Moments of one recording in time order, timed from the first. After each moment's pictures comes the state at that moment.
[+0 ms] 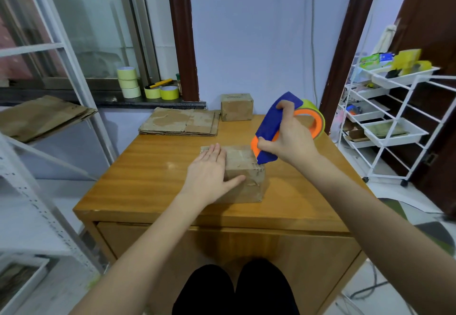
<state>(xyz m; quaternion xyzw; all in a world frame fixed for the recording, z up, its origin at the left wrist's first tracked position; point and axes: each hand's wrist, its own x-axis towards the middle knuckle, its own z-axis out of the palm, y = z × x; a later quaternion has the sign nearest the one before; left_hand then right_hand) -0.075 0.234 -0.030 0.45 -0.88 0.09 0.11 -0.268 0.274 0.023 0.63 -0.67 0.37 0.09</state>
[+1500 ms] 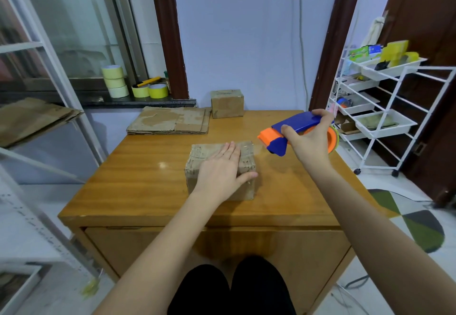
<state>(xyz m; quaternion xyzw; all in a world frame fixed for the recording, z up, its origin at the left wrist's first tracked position) -0.119 0.243 -0.031 0.41 -0.90 0.09 0.14 -0.313 0.289 -0.009 0.42 -0.62 0.66 -0.06</state>
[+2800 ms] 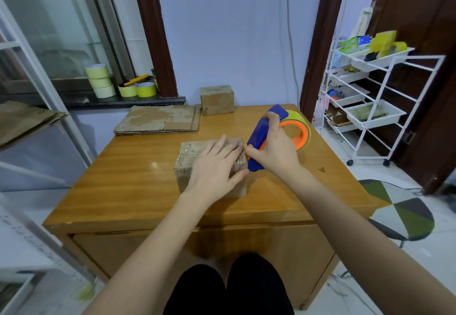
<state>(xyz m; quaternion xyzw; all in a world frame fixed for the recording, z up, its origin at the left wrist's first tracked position) -0.121 0.238 -0.041 0.32 -0.92 0.13 0.19 -0.282 0.276 -0.027 0.57 -0.71 0.40 0.08</state>
